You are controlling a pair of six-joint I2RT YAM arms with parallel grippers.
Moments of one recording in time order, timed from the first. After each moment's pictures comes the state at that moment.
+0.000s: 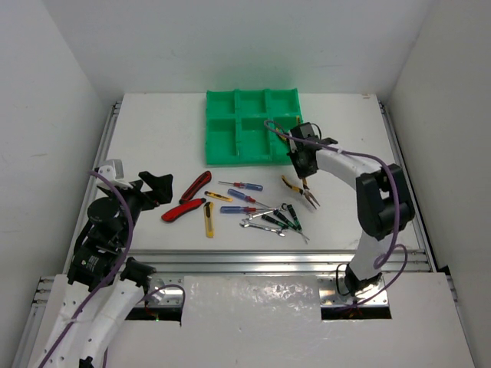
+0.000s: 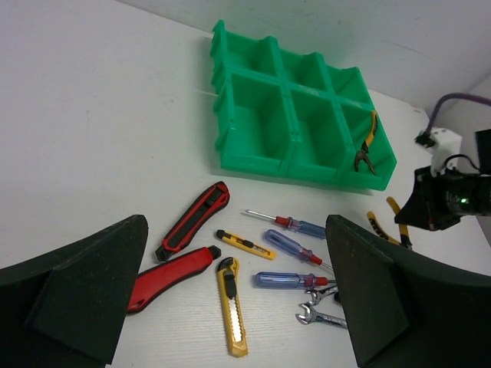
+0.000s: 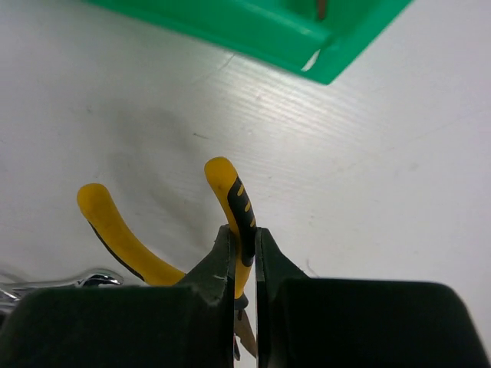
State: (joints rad) left arm -0.28 0.39 0.69 -0.47 -0.20 -0.44; right arm 0.36 1.85 1.22 -0.51 0.16 -0.05
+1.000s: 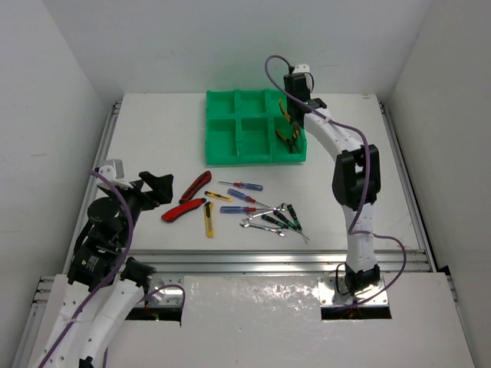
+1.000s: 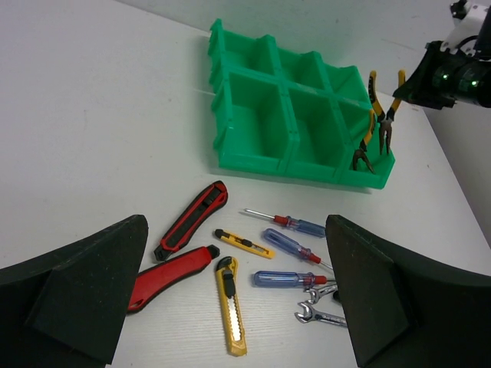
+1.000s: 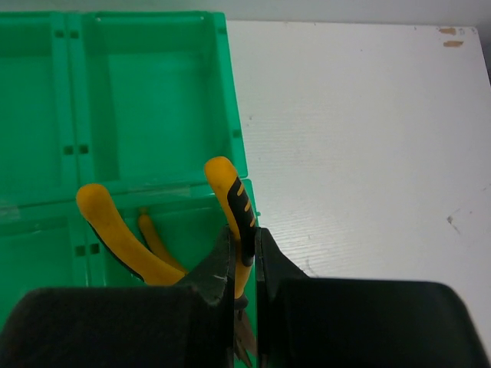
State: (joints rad) left arm -0.28 0.39 0.69 -0.47 -0.19 -0.44; right arm 0.31 2.22 1.96 -0.33 0.49 0.09
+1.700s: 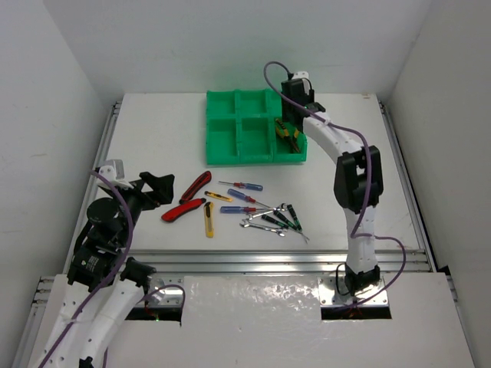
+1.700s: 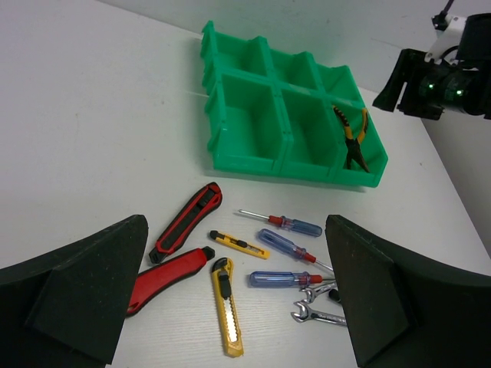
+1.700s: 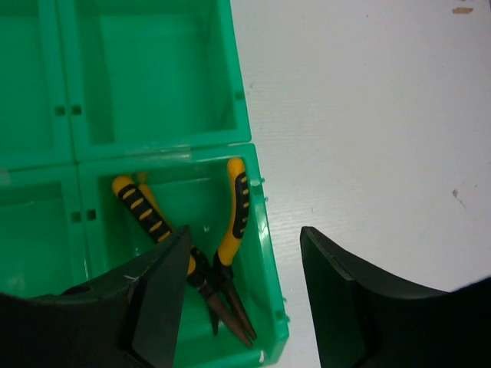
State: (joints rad) left arm -0.28 0.38 0.69 -0.46 -0.17 -0.44; right arm 0.33 2.22 1.91 -0.35 0.52 0.12
